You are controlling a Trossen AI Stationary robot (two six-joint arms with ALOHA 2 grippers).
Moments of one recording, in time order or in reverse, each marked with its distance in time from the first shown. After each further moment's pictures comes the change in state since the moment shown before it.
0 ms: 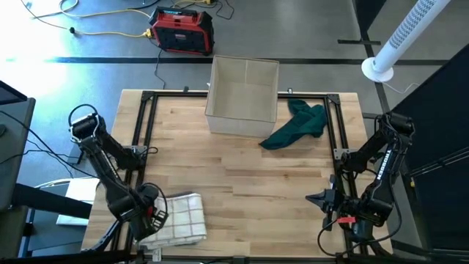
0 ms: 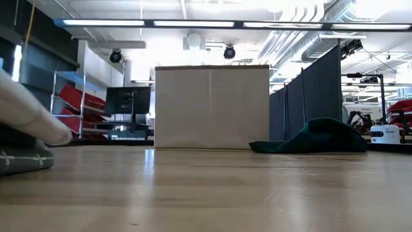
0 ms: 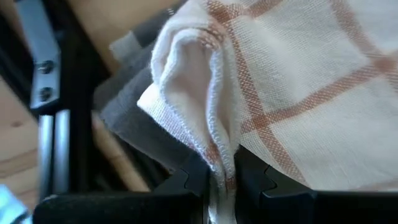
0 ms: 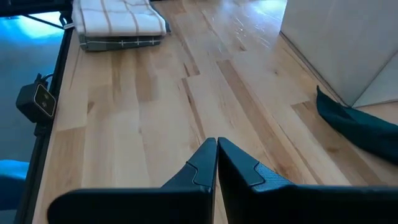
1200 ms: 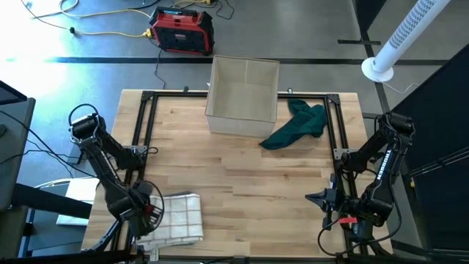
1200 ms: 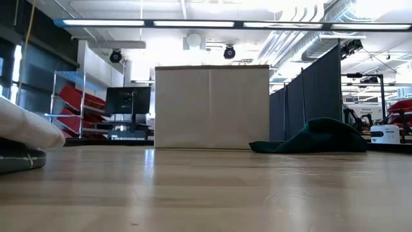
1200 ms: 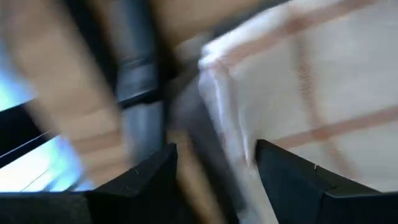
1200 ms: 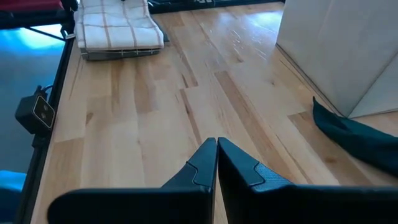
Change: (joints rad) left arm -0.014 0.000 0.031 -0.253 0.213 -0.091; right arm 0.000 0.000 0.000 0.001 0.046 0.000
